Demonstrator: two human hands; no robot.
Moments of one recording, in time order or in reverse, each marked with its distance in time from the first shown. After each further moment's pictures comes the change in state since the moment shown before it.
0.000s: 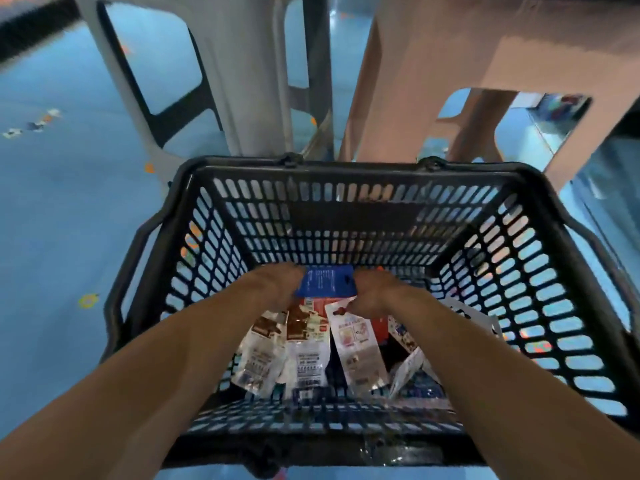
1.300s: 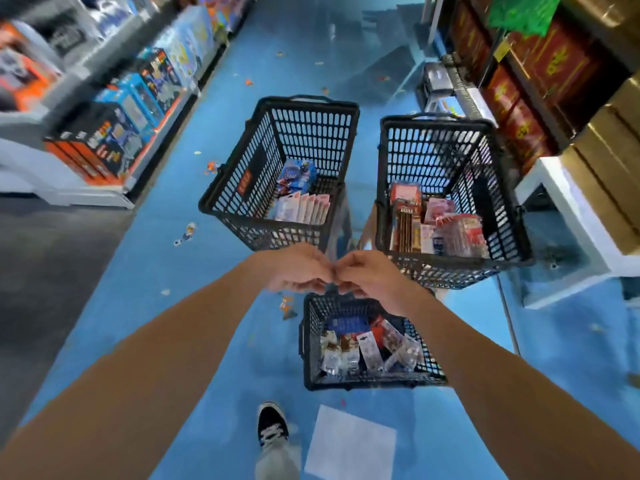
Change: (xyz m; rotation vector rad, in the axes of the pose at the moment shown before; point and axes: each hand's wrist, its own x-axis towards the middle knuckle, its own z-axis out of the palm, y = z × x) left_hand -0.449 0.073 -0.575 -0.940 -0.243 -0.125; right_hand -0.508 -0.234 -0.432 1.083 0.064 -0.218
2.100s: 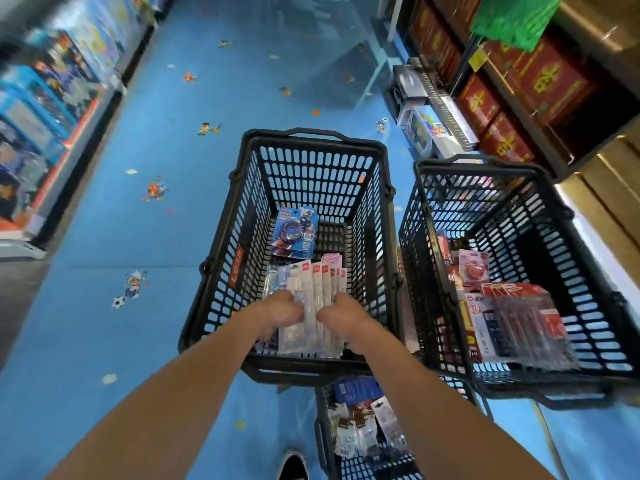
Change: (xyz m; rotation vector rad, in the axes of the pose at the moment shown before) left_hand 0.243 -0.053 -0.211 0.006 0.065 -0.174; right_hand 0.309 -0.051 0.061 -0.169 0.263 0.448
